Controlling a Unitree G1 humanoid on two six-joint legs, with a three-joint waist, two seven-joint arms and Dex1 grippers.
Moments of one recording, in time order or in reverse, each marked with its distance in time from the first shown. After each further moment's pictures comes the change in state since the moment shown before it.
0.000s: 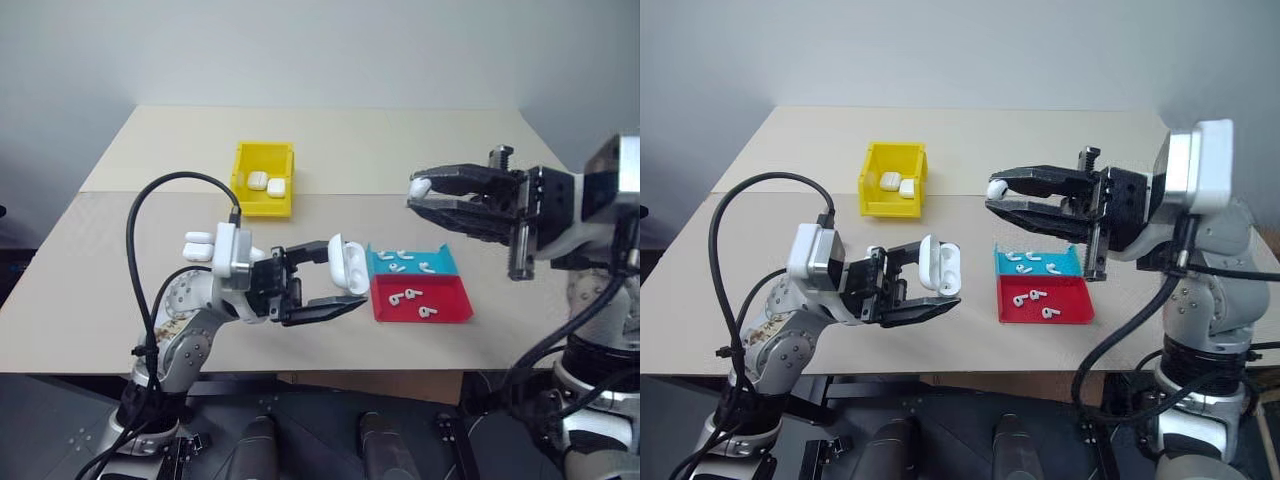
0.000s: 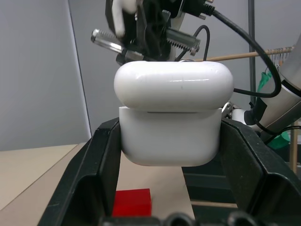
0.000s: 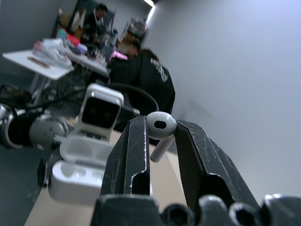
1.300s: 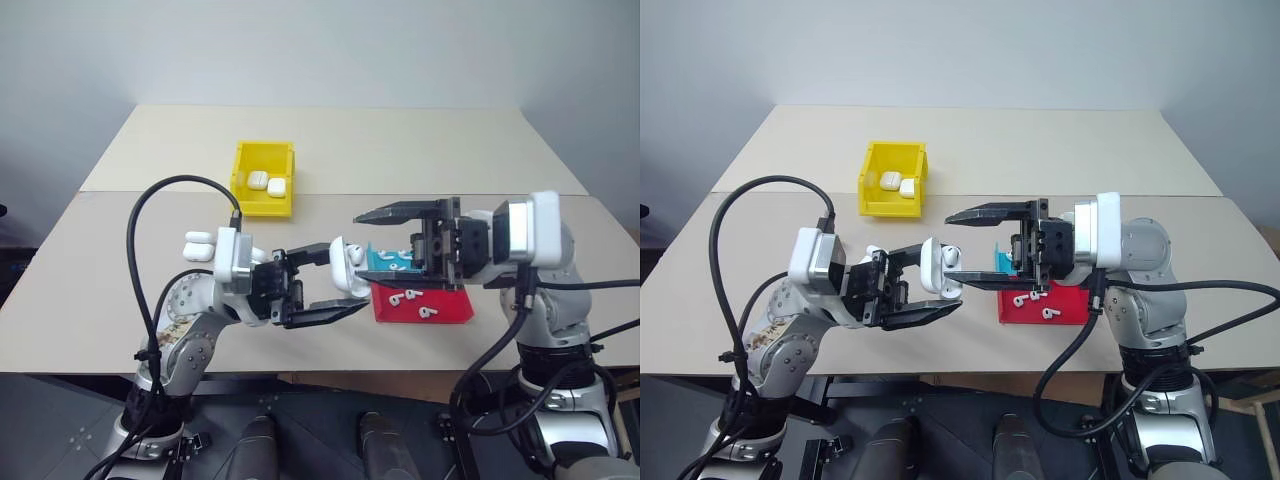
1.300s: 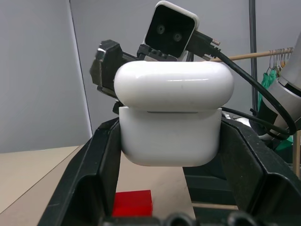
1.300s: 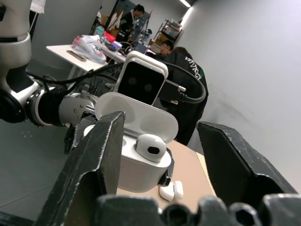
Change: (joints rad) left arm 0.030 -0.037 0.011 -0.006 0.042 -0.013 0.002; right arm 0.043 -0.007 0.217 0.141 -0.114 -0.277 0.118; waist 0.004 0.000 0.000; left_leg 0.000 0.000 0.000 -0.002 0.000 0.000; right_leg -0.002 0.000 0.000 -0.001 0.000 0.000
